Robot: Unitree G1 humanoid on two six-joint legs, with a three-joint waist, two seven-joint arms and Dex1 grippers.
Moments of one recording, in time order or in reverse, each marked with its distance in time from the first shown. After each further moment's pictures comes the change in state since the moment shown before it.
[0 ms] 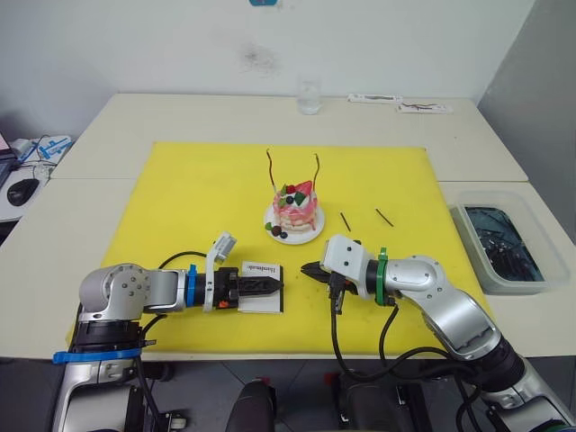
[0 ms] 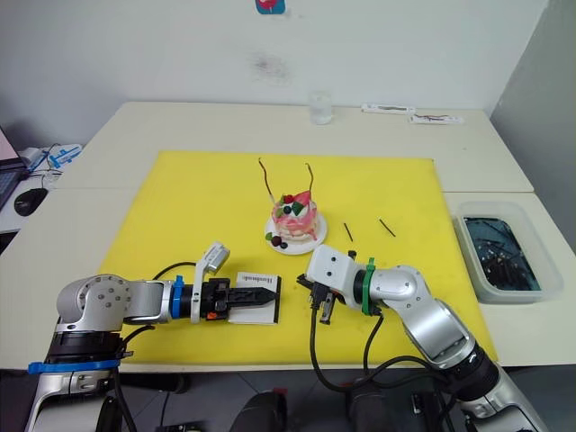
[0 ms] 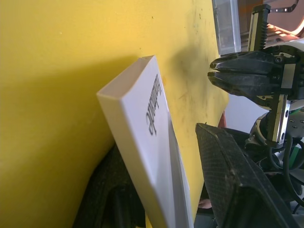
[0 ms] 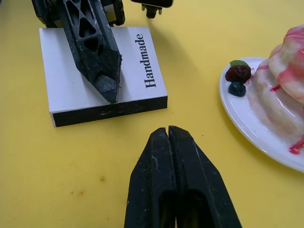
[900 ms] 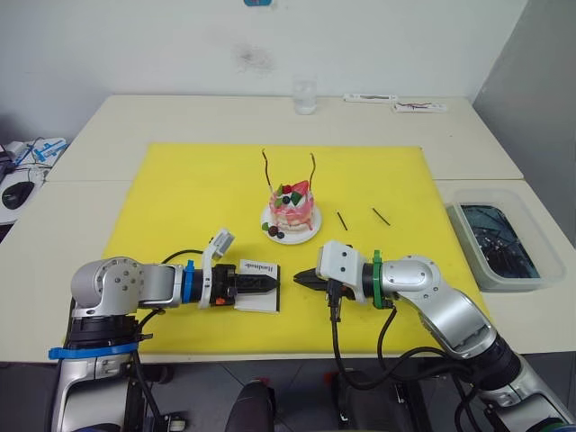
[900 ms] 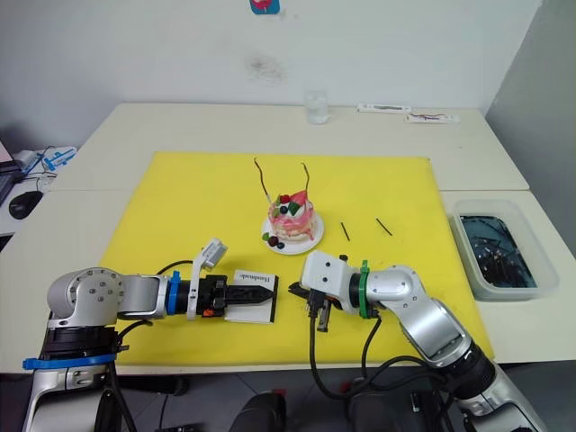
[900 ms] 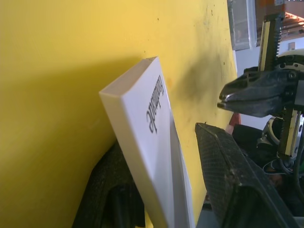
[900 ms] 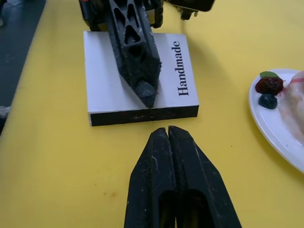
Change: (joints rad) left arm -0.036 0.018 0.027 -0.023 0.003 0.064 0.067; right arm -0.010 0.001 0.019 0.018 0.029 -0.040 0.089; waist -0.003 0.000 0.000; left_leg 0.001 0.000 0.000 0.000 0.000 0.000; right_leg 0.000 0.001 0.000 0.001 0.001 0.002
